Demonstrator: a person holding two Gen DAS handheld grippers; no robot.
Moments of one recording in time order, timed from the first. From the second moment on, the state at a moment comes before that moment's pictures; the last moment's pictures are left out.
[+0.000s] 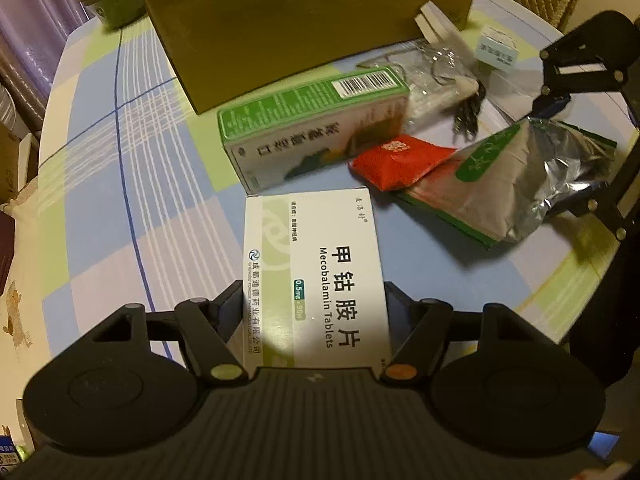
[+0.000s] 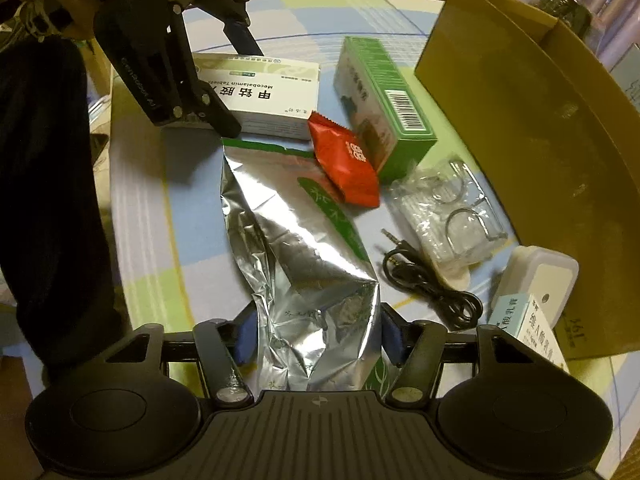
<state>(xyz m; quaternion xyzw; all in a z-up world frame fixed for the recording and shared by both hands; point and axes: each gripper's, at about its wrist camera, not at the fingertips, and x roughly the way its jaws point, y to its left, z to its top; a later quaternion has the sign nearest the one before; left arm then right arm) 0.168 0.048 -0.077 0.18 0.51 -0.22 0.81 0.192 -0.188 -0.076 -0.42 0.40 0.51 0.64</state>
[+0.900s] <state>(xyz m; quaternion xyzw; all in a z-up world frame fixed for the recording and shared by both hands) 0.159 0.043 -0.065 0.17 0.50 -0.20 0.83 0.193 -0.184 -0.073 -0.37 0.40 0.51 0.67</state>
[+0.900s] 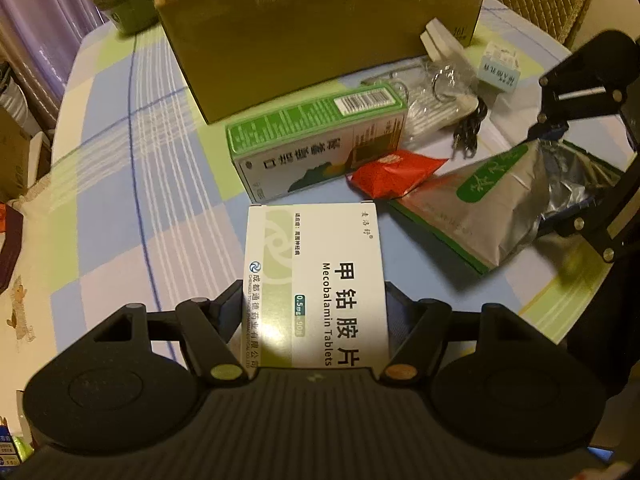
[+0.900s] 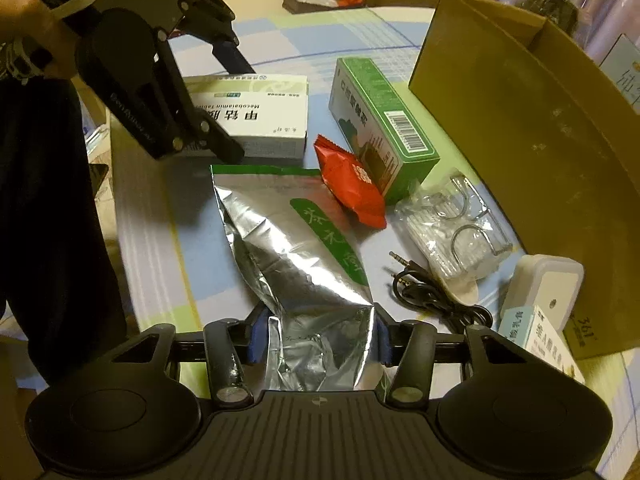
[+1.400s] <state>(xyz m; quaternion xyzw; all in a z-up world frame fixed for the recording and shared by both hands) 0.147 0.036 -0.006 0.19 0.46 -0.19 0.84 0.184 -0.211 -0.003 -0.34 0.37 0.47 0.73</state>
